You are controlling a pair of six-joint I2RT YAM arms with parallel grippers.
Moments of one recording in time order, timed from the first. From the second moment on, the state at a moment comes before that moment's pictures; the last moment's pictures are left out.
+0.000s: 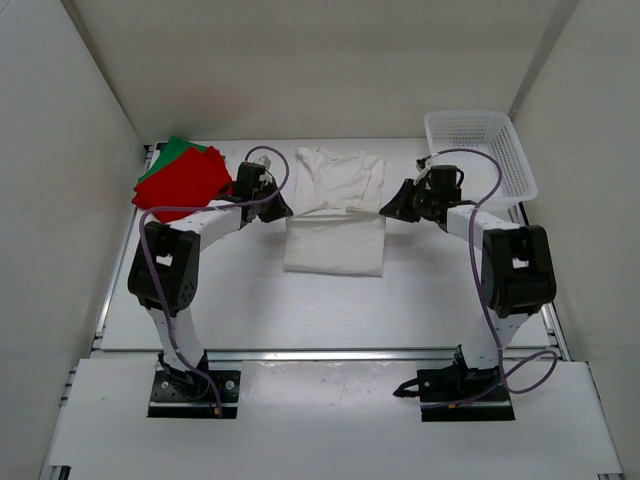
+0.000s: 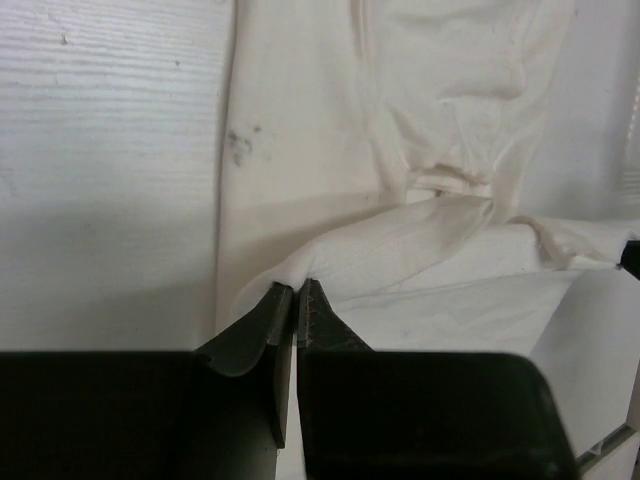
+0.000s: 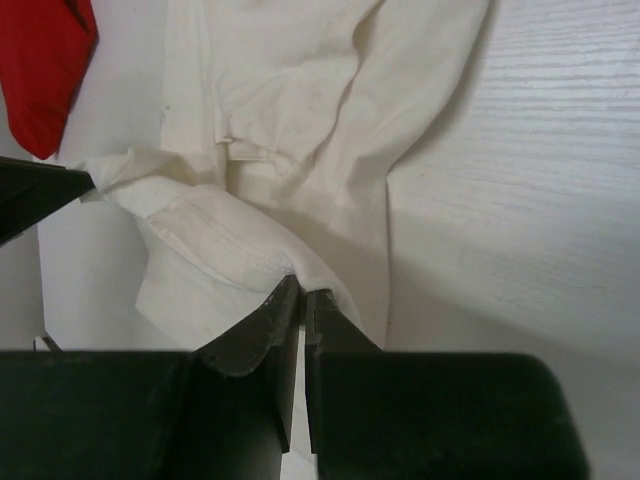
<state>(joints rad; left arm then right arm) -0.33 1.83 1.20 -0.10 0.18 -0.61 0.11 1.77 1.07 0.03 -0.55 0.50</state>
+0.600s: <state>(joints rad) -0.30 1.66 1.01 0.12 0.20 -0.72 0.11 1.70 1.07 0.01 -0.49 0.48</state>
